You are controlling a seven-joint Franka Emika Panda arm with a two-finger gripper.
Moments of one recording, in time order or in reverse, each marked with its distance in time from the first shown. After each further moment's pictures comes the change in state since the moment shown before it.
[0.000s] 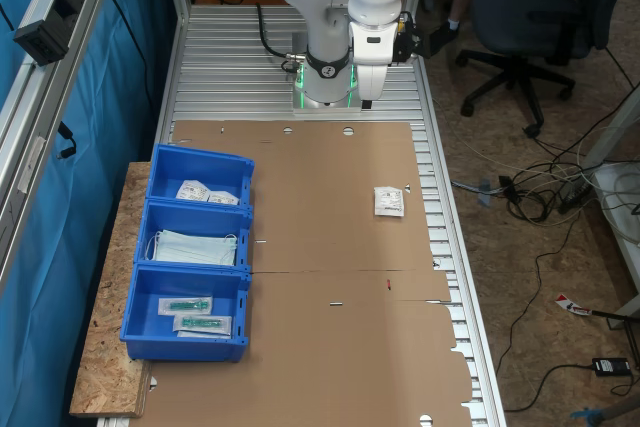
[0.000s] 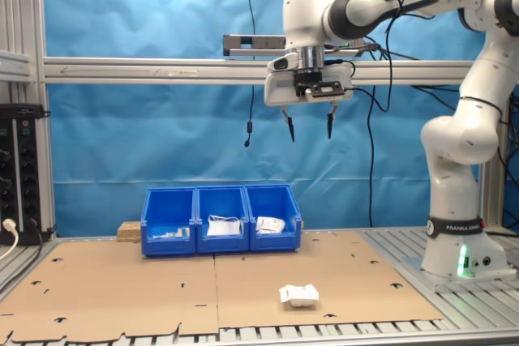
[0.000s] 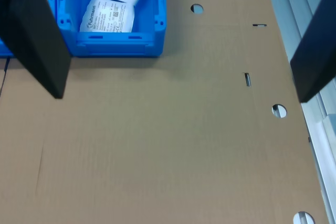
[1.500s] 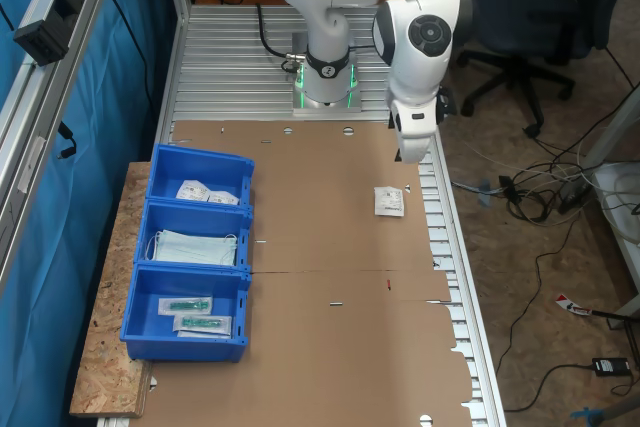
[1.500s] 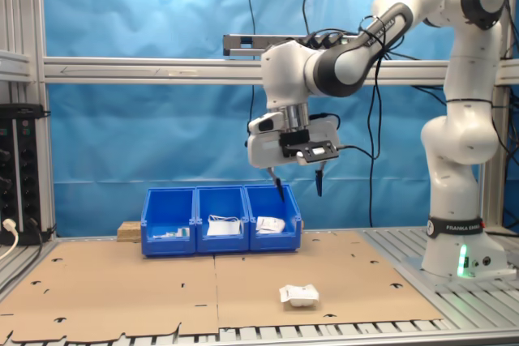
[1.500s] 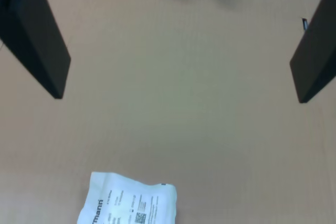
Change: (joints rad) arm -0.003 0.330 0.183 -0.001 0.000 0.258 0.000
